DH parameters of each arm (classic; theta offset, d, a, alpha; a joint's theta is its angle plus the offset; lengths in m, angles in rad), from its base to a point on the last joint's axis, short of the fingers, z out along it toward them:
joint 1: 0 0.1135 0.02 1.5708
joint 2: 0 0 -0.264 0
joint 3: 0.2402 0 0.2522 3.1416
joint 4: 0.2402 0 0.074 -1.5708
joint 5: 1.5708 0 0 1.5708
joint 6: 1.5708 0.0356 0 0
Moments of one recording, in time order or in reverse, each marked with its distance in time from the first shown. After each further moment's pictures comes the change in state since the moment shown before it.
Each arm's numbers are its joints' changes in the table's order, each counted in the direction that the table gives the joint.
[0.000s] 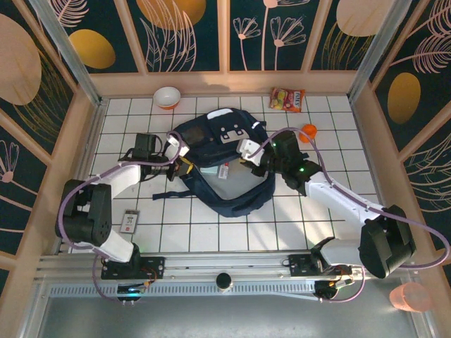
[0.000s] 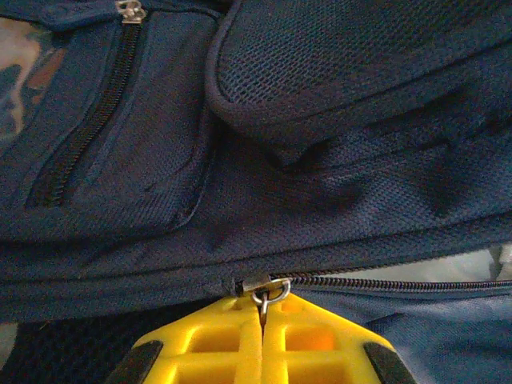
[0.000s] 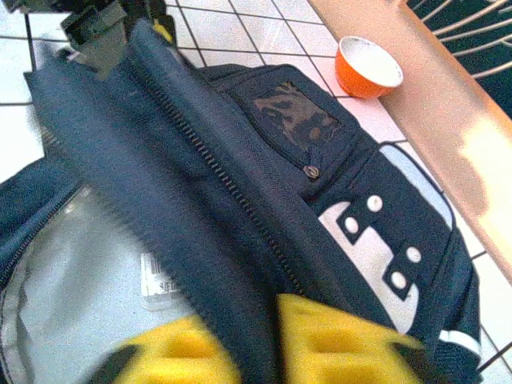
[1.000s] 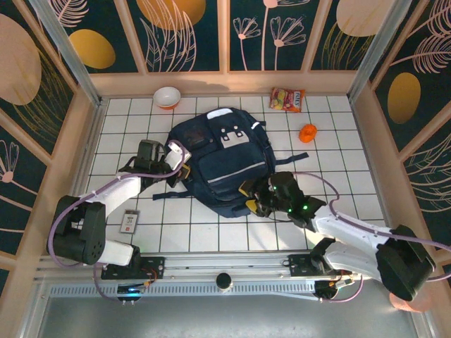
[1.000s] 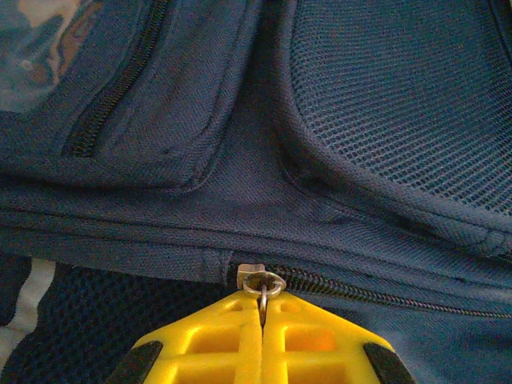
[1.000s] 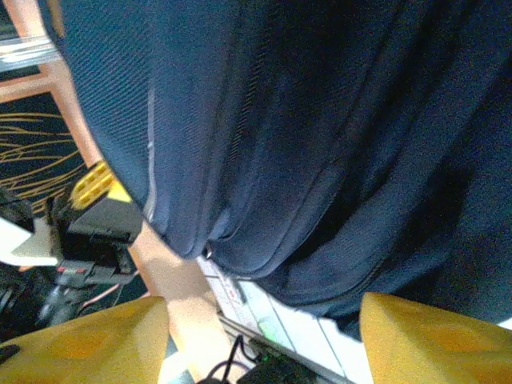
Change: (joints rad) left arm -0.085 0.128 -0.093 -0.002 -0.250 -0.037; right arm 0.182 0.206 -0.439 -0.136 0.090 2.199
